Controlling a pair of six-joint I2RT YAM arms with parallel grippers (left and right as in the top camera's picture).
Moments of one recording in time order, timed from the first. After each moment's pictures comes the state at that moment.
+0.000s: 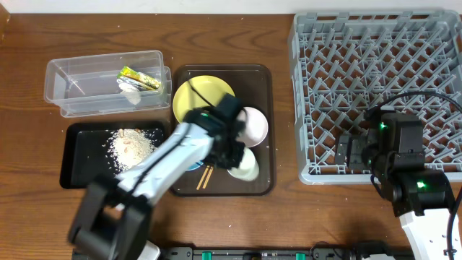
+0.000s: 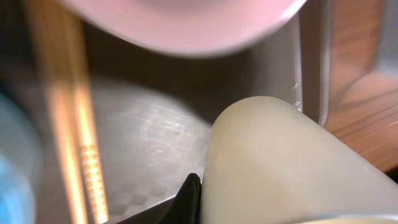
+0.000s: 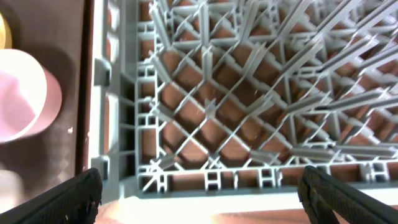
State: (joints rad) left arm -0.52 1.63 1.11 -0.89 0.31 -0.30; right arm 0.08 0.96 0.89 -0.84 0.04 0.14
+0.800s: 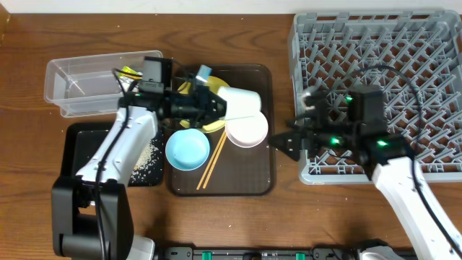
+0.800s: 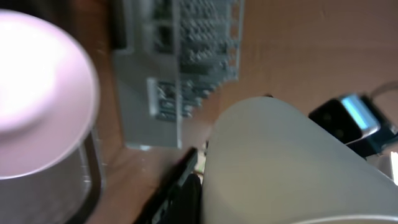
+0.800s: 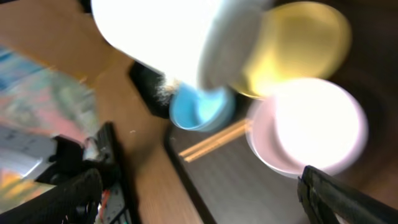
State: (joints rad) left arm -0.16 1.65 1.12 -0.48 1.20 -0.59; right arm 0.23 1.30 0.89 -0.41 -0.96 0.01
